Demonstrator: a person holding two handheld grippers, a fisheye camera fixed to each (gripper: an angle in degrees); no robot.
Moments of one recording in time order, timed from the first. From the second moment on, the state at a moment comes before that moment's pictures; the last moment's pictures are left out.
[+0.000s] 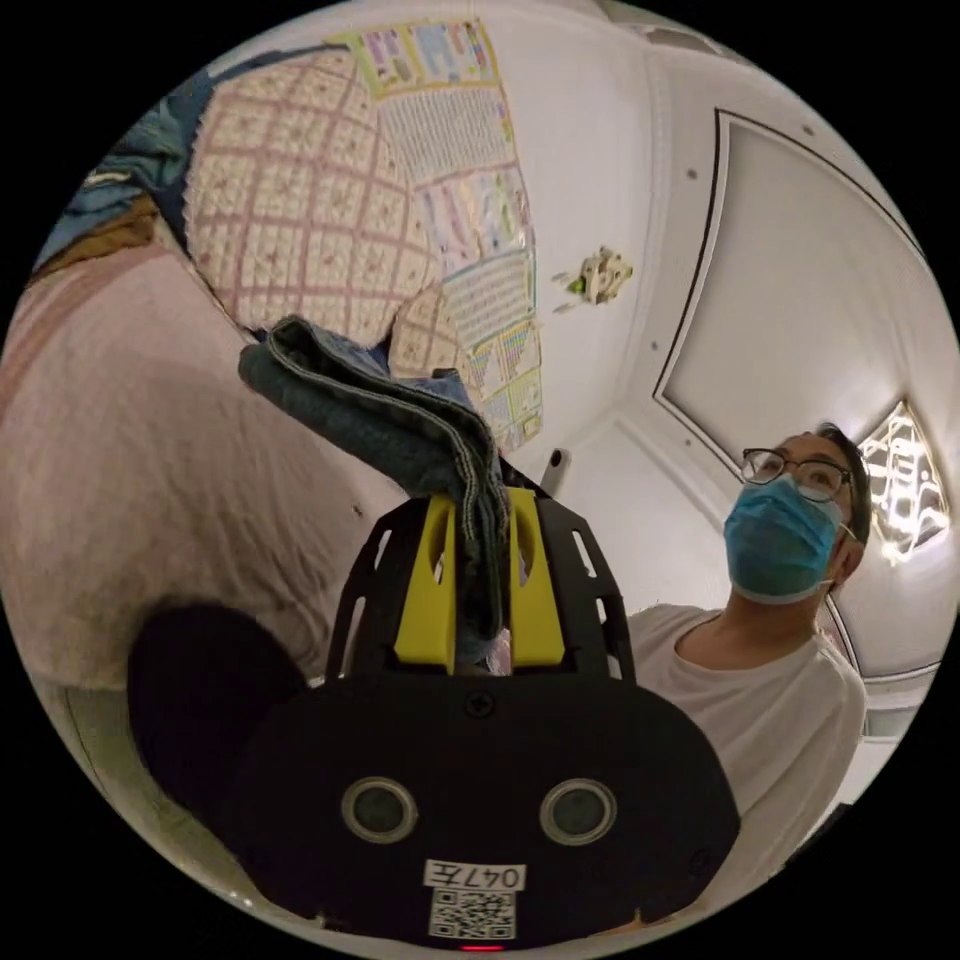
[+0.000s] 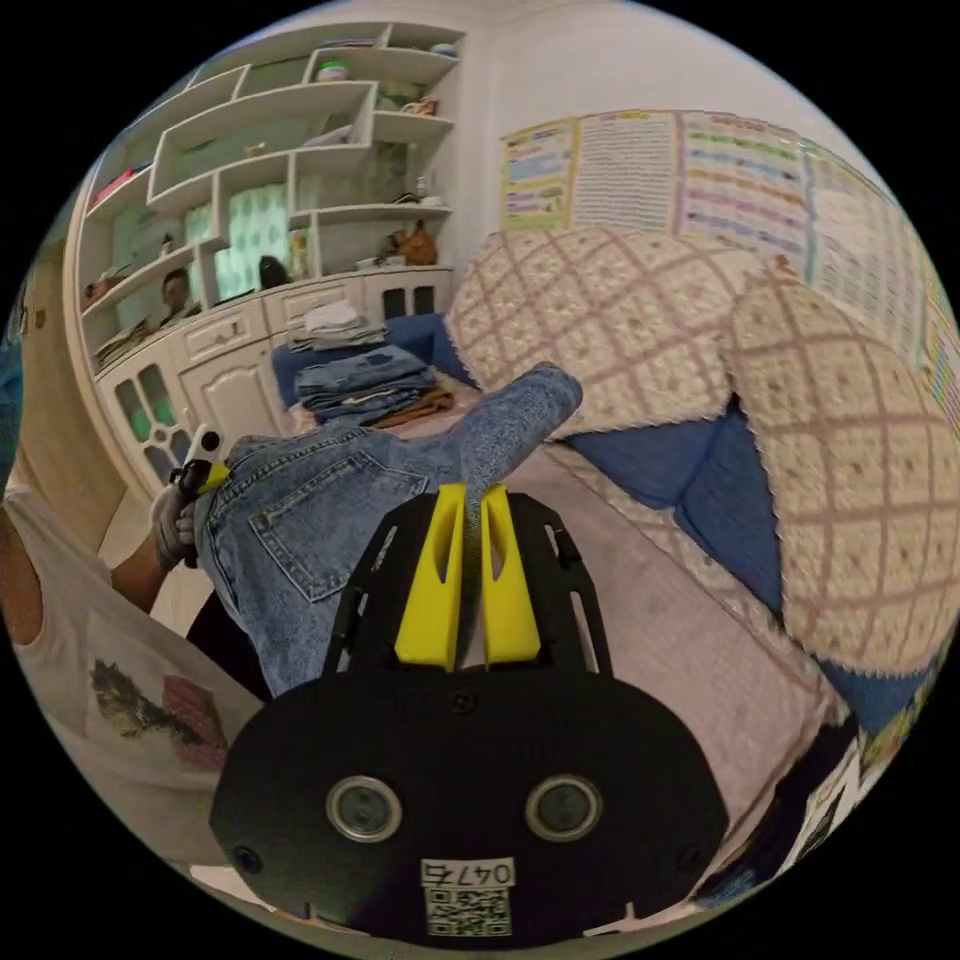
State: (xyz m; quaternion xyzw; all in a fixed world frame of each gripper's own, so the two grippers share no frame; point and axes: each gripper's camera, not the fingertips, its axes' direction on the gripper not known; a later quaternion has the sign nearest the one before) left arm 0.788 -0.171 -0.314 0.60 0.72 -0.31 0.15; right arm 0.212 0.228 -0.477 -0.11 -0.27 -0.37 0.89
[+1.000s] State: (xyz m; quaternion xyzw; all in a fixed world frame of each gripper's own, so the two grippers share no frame) left arm 0.795 0.122 -0.211 0.47 0.32 -0.74 0.36; right arm 0.142 0.223 -0.517 -0.09 -0.26 -0.31 0.91
